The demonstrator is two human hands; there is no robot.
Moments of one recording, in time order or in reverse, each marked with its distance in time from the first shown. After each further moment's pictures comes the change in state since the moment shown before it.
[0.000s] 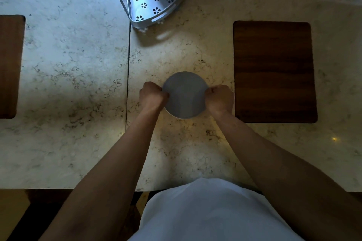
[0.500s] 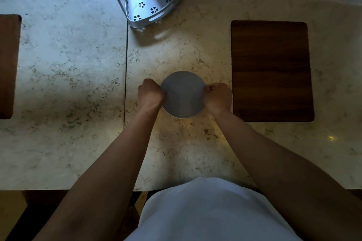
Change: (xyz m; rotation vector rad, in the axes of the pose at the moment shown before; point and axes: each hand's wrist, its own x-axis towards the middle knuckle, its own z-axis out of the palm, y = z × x) left_hand 0.003 0.006 0.001 0.080 -0.010 -0.003; right_hand 0.005 -0.001 -0.001 0.024 0.020 -0.025
